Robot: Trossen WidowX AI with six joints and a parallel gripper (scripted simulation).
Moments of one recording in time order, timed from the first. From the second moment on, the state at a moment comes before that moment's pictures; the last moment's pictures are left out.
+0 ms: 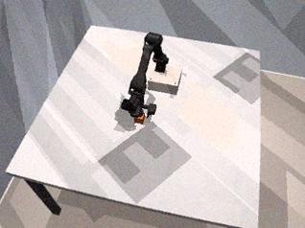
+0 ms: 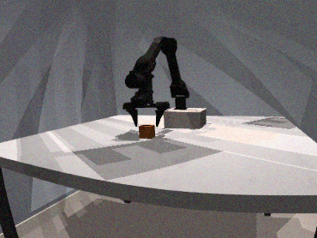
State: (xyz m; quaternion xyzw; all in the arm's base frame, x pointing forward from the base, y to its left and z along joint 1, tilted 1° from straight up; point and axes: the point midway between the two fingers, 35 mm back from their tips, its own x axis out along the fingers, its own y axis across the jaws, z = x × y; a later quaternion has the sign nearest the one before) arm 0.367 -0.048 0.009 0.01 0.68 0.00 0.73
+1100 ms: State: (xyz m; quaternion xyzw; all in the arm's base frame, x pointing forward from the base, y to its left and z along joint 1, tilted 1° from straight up) arm 0.365 -0.048 -0.006 0.01 0.69 0.00 0.73
